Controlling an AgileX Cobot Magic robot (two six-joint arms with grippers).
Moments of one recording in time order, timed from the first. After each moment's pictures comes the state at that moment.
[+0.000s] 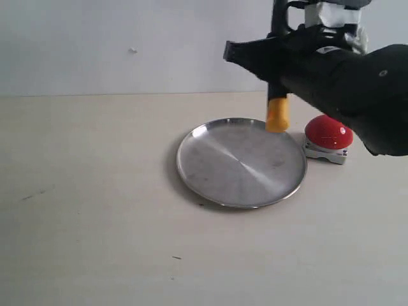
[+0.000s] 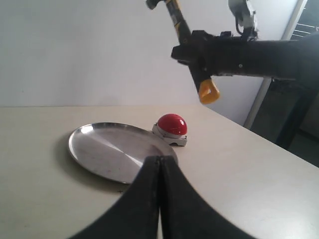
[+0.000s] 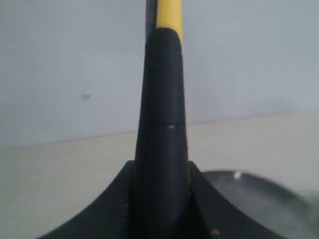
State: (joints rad) left arm -0.49 0.04 0.00 -1.53 0.25 1.23; right arm 0.66 1.54 -0.87 1.00 -0.49 -0.50
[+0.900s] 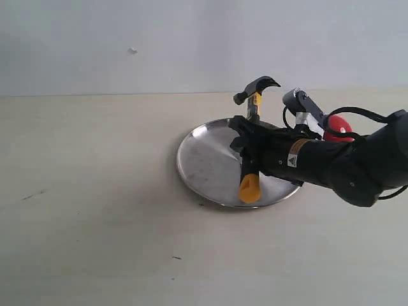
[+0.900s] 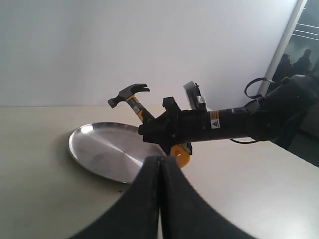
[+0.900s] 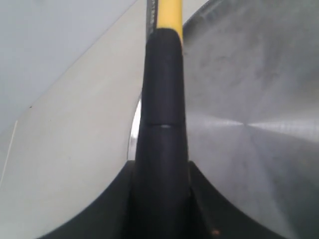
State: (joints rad) left arm -0.49 0.04 0.00 -1.53 0.25 1.23; right arm 0.41 1.93 -0.78 -0.29 -0.57 1.17
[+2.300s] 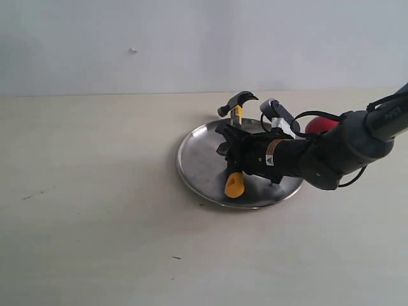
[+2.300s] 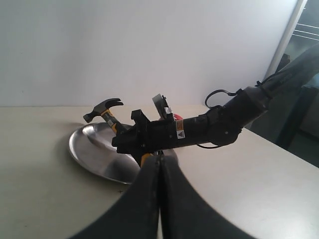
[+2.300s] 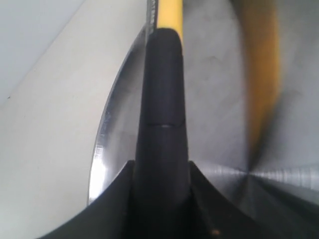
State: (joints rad) left arm -0.49 0.04 0.00 -1.53 0.25 1.23; right arm 0.37 2.20 -1.04 -0.50 -0.55 1.35
